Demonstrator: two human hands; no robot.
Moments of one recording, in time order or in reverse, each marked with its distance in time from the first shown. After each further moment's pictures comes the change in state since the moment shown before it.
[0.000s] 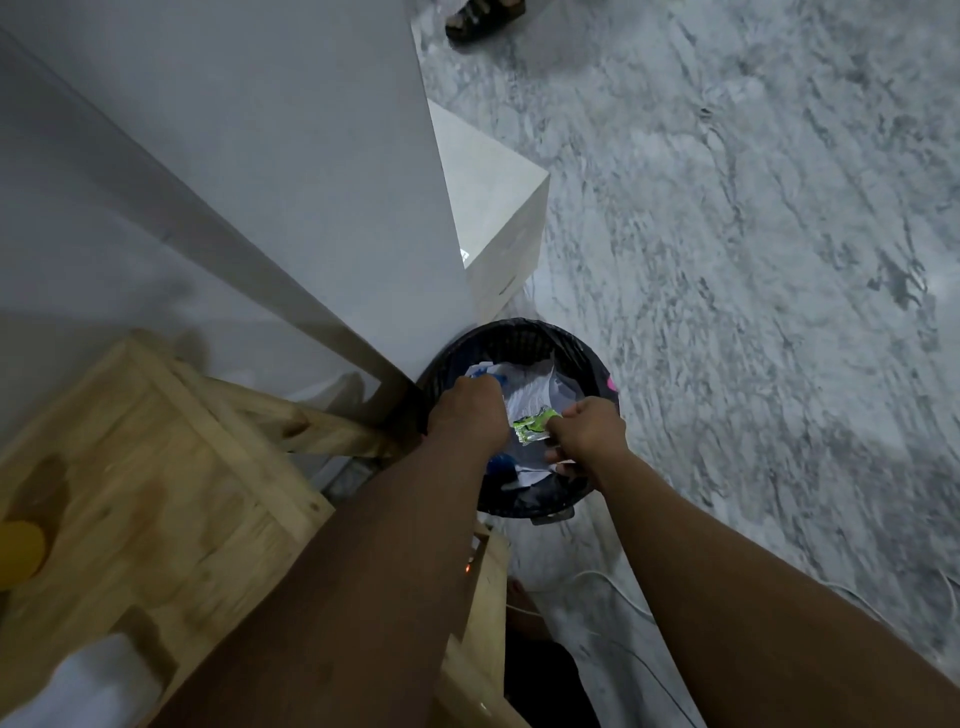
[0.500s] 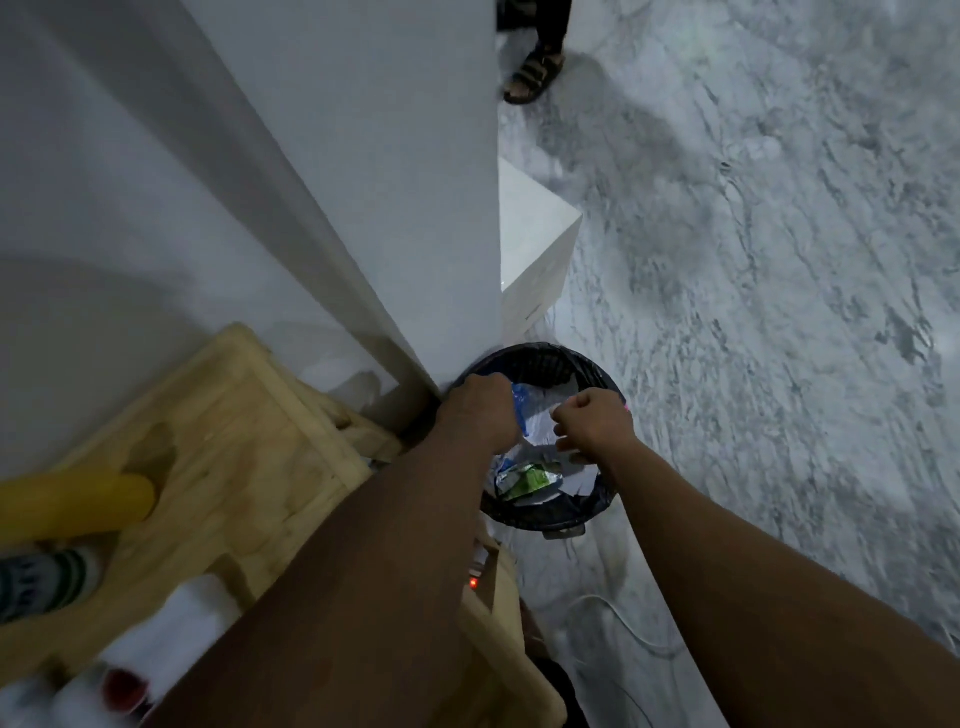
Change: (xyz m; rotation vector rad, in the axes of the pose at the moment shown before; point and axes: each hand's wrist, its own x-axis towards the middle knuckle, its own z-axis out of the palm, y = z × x) left_hand -0.030 -0.017 -0.038 -0.060 0.040 0.034; right_hand -0.038 -0.045 0.001 -0.139 -0.022 -0.165
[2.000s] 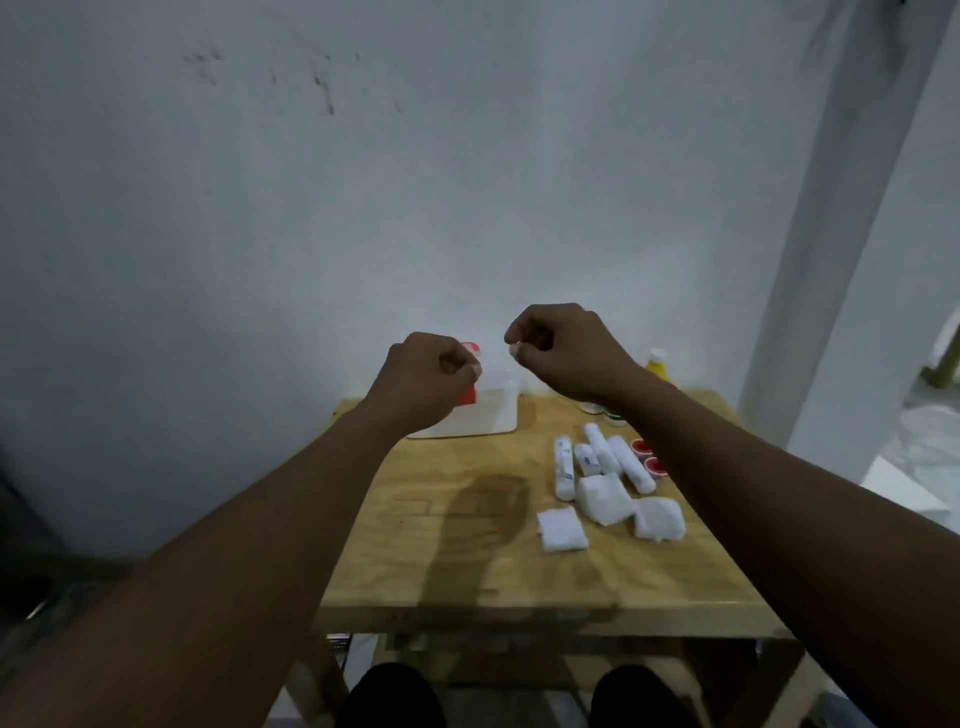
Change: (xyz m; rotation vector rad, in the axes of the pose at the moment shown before) left_hand -0.562 -0.295 0.055 -0.439 1.324 -0.186; right_hand -0.505 -0.049 0.202 -0.390 -0.350 -1.813
